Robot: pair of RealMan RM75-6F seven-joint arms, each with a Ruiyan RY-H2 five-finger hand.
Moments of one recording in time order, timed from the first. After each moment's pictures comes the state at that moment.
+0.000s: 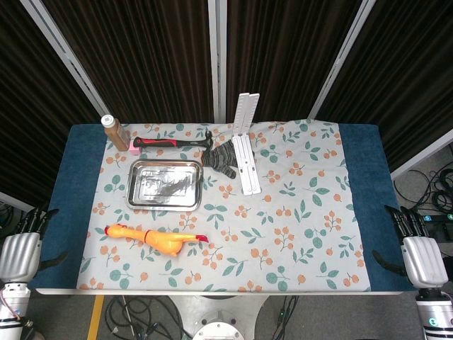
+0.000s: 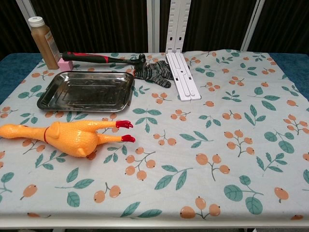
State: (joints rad) left arm -0.06 -1.19 -0.05 -1.67 1.44 1.49 0.09; right arm 0.07 -1.09 0.04 -1.66 -1.55 1.49 0.10
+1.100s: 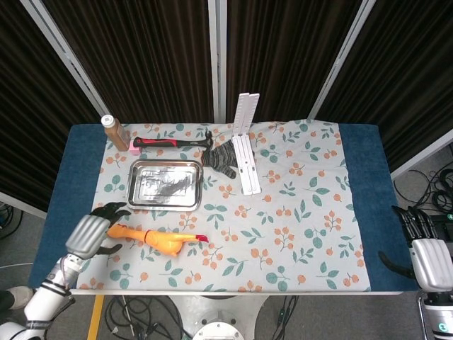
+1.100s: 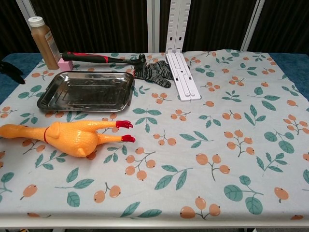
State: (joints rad) left arm -0.34 -1.27 -0.05 -1.60 1.52 1.12 0.04; right arm 0.05 -1.06 0.04 -1.64 -1.59 1.54 0.16
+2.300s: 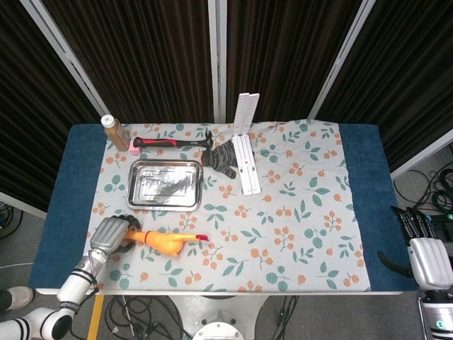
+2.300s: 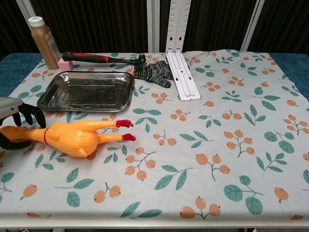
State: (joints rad) left arm -0.43 -1.48 -0.03 -1.40 1.31 0.98 0.15; right arm 0.06 -1.07 0.04 -1.64 -1.55 1.50 0.15
